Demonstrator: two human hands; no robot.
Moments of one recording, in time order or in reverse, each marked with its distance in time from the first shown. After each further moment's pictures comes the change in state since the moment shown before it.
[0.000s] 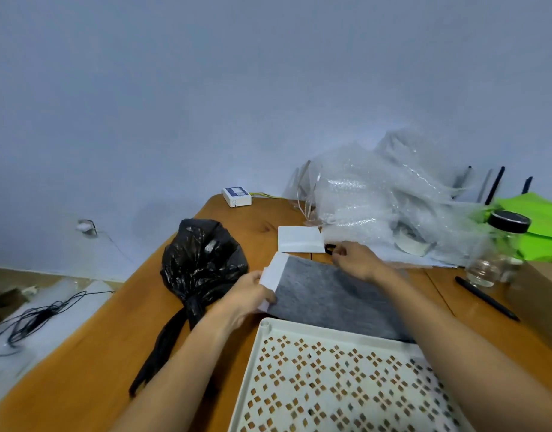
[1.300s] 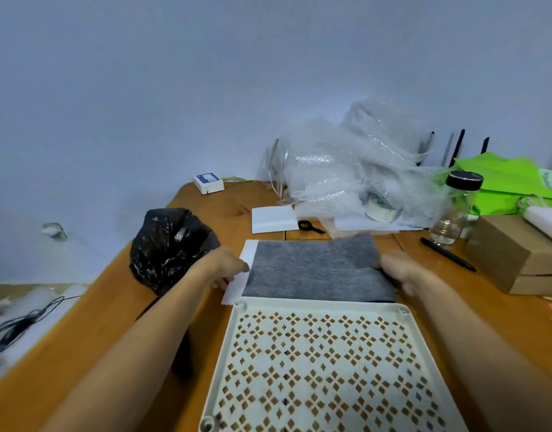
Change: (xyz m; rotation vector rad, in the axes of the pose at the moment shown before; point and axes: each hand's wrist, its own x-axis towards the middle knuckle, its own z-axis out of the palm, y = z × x) left_hand 0.042 0.023 -0.009 0.824 0.011 -0.104; right_hand -0.084 0.097 -0.020 0.541 0.022 0.485
